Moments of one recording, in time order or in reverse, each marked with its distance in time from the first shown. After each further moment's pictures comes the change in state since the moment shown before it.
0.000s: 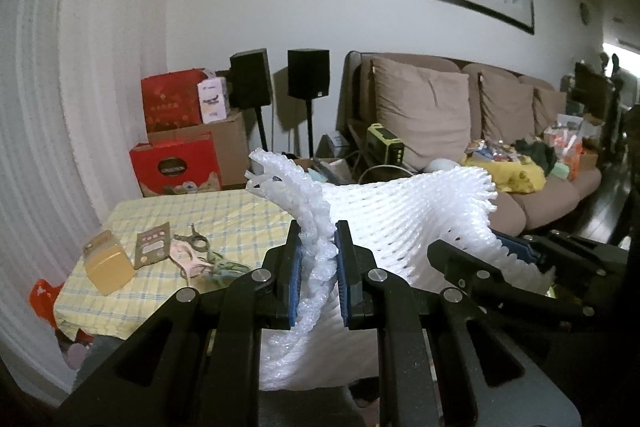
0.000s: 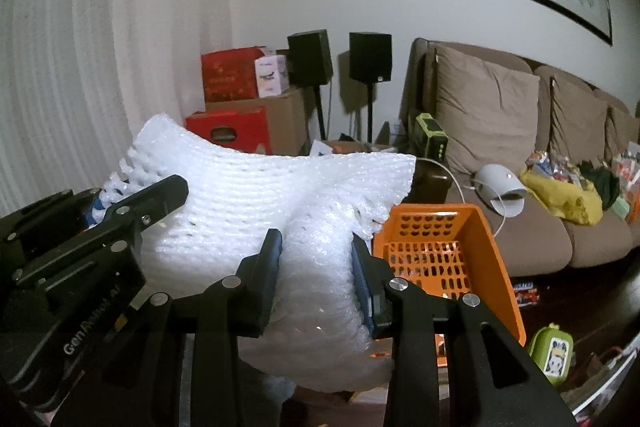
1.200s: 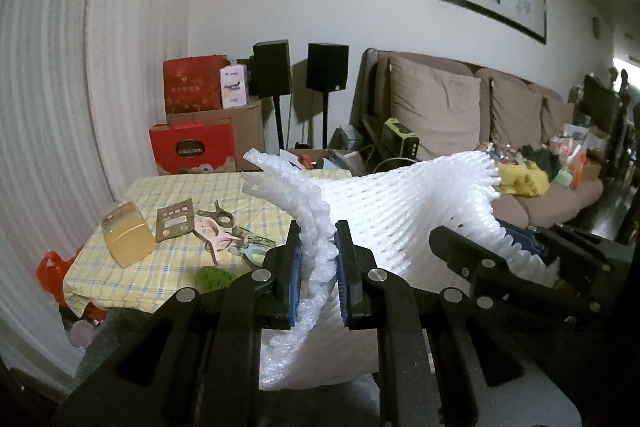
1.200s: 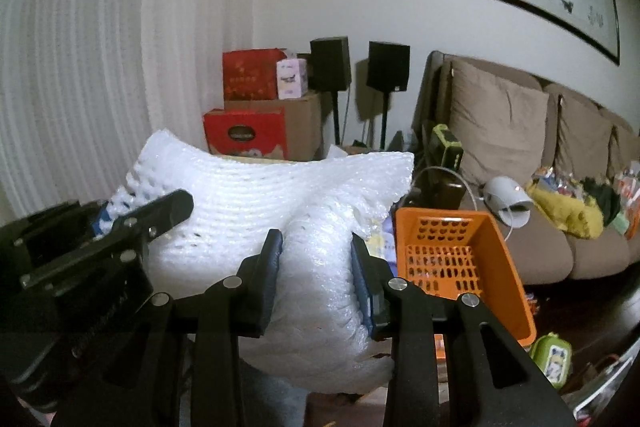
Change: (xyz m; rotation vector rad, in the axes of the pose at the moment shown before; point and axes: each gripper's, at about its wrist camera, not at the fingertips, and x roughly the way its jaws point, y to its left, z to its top) left arm -0.029 0.040 -0.025 -0.057 0.013 0.026; right arm -0.015 0.052 -0.012 -0.048 -0.029 0.022
